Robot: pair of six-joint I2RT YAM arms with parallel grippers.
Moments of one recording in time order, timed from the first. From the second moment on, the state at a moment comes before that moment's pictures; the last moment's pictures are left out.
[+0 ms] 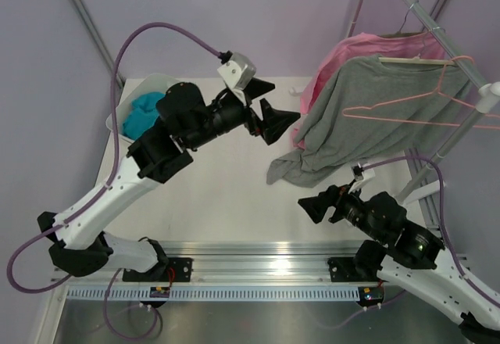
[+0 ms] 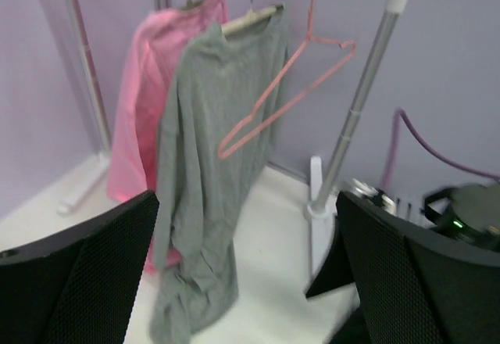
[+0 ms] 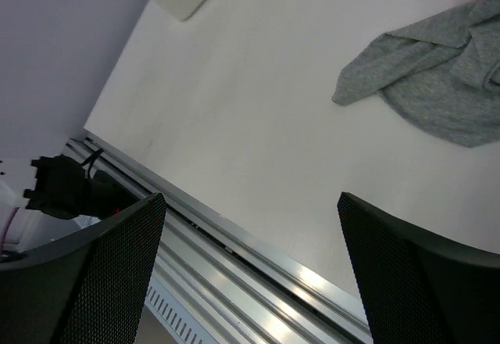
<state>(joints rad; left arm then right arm) -0.95 1.24 1.57 -0.21 0.12 -0.14 0.91 0.37 0.59 -0.51 0.18 0.65</state>
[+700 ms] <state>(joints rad) -0.79 1.63 1.62 -0.13 0.23 0.04 0.91 0.47 0.74 -0.55 0.31 0.69</state>
